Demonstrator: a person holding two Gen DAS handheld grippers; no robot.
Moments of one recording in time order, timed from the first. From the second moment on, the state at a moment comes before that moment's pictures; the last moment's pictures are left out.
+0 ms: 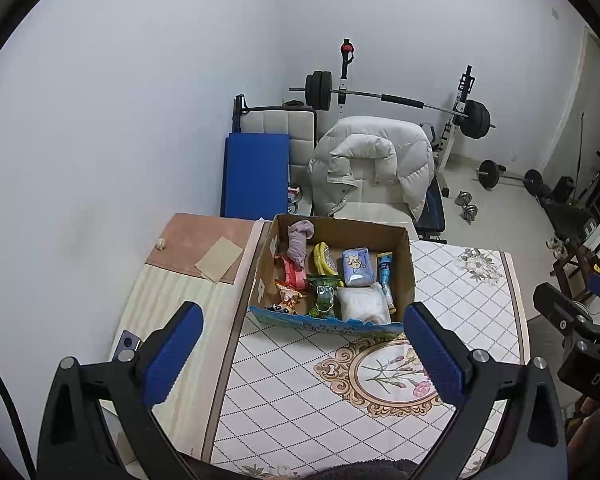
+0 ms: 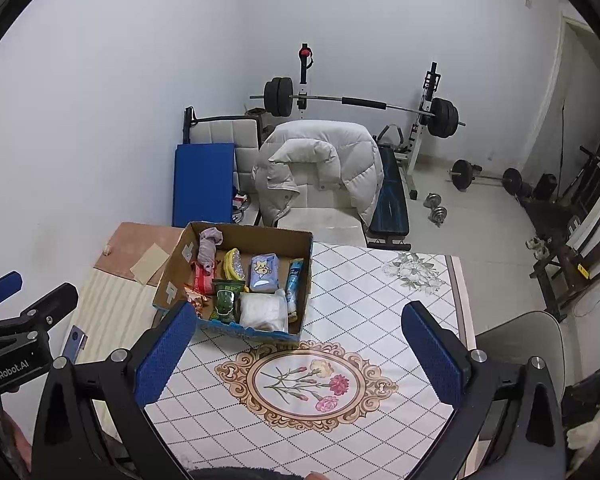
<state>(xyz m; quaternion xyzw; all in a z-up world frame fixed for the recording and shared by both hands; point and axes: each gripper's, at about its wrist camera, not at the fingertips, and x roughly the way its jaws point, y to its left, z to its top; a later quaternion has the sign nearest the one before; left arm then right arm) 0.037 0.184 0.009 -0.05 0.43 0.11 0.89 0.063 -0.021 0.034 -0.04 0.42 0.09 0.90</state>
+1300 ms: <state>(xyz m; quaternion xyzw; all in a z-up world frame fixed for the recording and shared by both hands) 0.041 0.184 0.013 -0.03 0.43 0.11 0.89 0.057 -0.024 0.039 -0.05 0.42 0.08 0.90</state>
